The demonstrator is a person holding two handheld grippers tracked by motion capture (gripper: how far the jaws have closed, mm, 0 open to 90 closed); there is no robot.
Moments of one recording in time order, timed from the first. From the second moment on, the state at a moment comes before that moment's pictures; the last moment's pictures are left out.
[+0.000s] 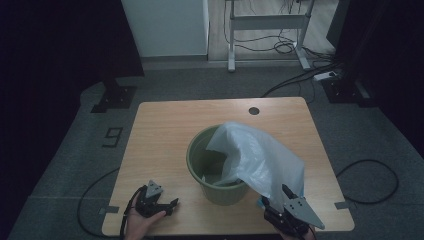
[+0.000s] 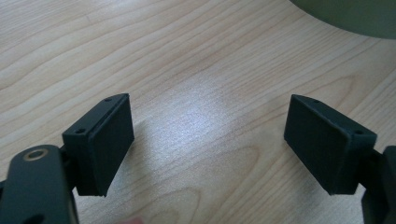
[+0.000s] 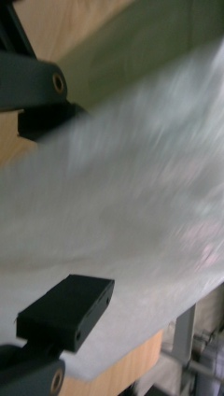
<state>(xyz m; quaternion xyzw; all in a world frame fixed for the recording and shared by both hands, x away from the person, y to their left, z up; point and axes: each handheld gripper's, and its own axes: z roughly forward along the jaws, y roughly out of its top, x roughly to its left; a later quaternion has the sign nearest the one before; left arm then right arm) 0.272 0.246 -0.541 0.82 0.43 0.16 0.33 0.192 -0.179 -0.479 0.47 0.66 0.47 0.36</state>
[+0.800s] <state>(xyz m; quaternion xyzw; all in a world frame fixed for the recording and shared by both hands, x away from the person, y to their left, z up) 0.257 0.251 -0.494 0.78 0.45 0.20 0.39 0.217 -0.224 -0.397 0.44 0.56 0.57 0.41</state>
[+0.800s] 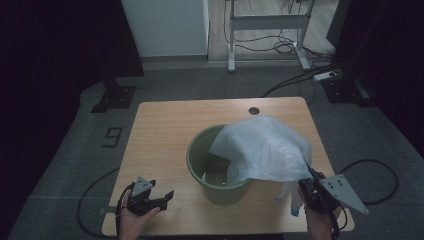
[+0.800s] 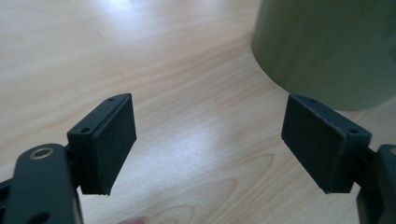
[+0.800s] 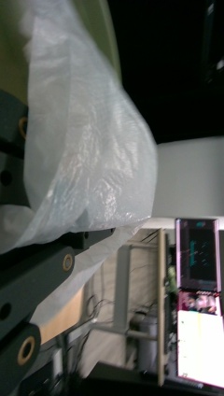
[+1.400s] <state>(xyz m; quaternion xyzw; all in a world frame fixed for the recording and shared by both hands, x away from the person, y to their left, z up) 0.235 0.239 -0.436 0.76 0.42 0.21 0.45 0.241 -0.164 -0.377 0.37 0.61 0.62 0.34</state>
